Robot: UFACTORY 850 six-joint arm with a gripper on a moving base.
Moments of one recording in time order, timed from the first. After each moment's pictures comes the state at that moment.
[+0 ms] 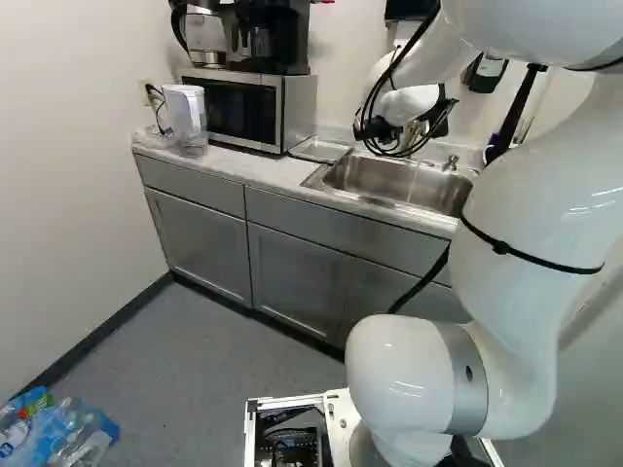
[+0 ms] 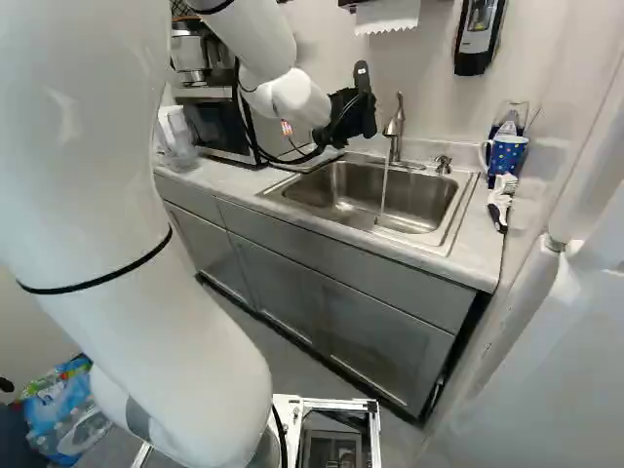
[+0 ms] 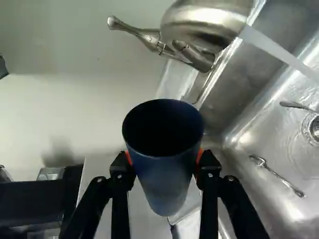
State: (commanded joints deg) arm -13.8 -4.0 -59.1 3.3 13.3 68.9
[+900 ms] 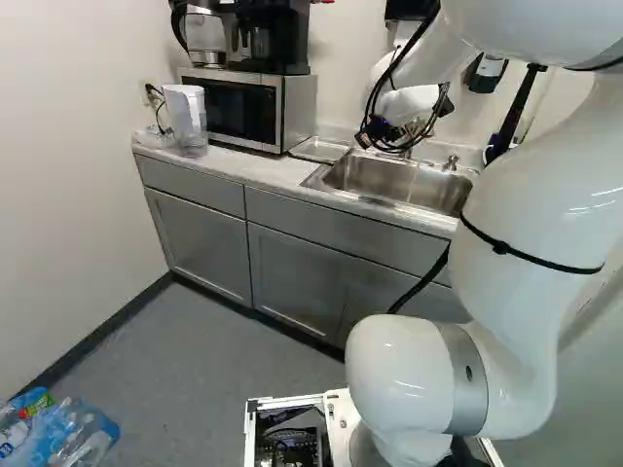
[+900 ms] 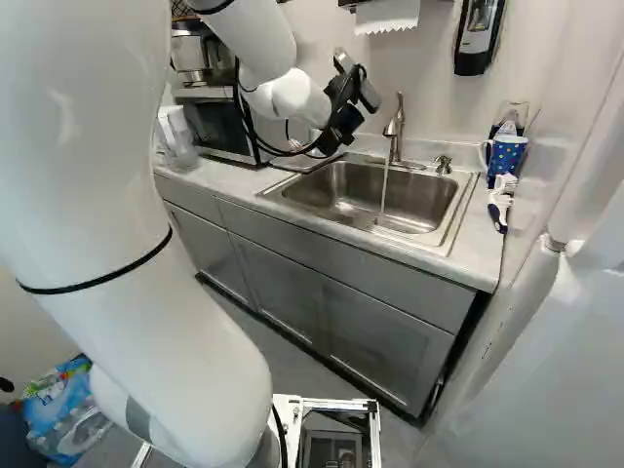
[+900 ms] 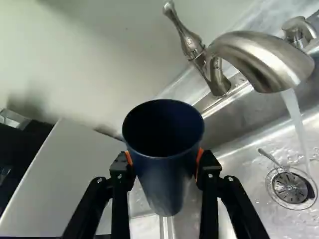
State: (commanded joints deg) arm -13.8 -4.0 -59.1 3.3 13.3 41.8
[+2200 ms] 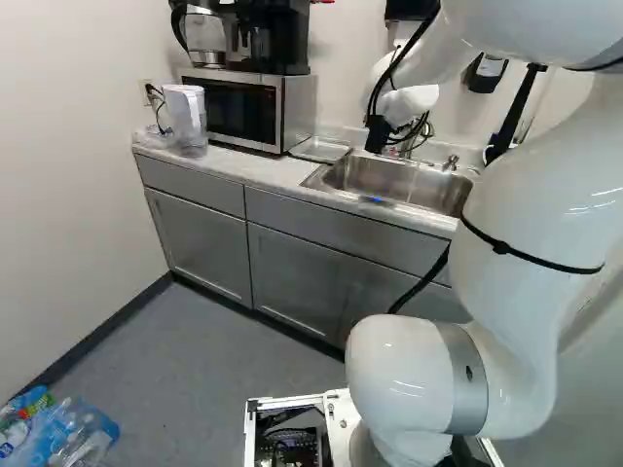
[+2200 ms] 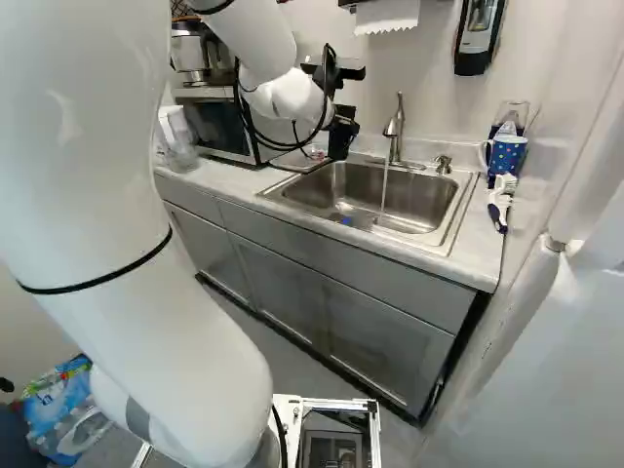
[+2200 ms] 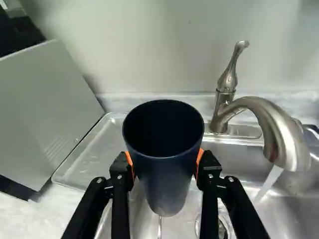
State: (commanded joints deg) arm -13.8 -4.0 -59.1 3.3 13.3 2.6
